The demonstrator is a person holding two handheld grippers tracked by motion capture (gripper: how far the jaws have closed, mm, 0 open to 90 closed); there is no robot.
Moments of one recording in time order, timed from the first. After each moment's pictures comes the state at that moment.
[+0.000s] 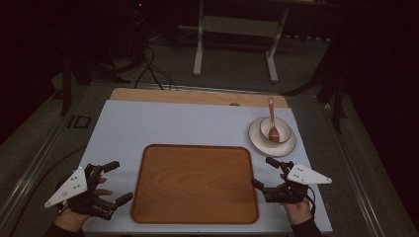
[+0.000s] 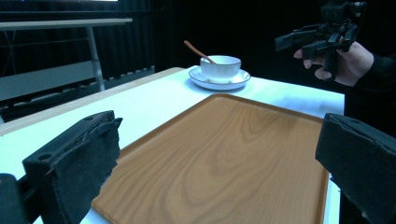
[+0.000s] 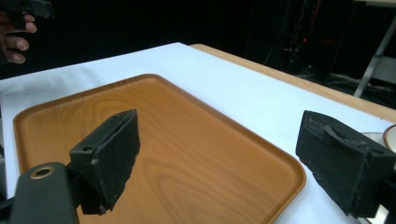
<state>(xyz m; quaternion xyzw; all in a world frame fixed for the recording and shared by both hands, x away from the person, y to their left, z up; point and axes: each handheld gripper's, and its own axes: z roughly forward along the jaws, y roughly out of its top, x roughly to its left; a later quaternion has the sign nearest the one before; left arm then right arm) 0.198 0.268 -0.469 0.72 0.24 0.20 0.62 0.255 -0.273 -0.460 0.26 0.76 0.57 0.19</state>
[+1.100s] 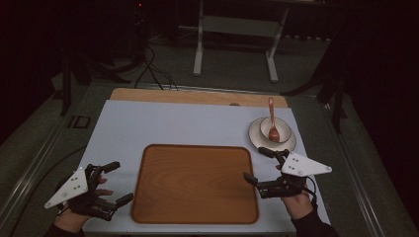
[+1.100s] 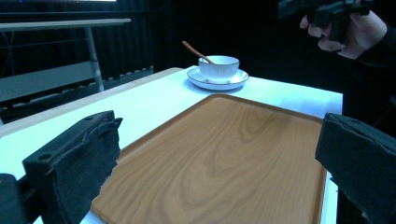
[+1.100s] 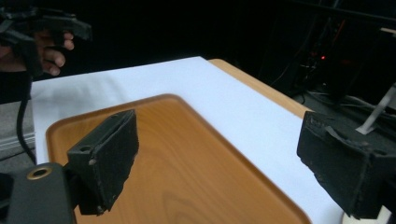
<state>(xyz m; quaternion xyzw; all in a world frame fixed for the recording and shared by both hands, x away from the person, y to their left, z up) 0.197 0.266 -0.468 0.72 0.24 0.20 0.62 0.252 -0.241 -0.398 0.20 0.78 0.56 0.20</state>
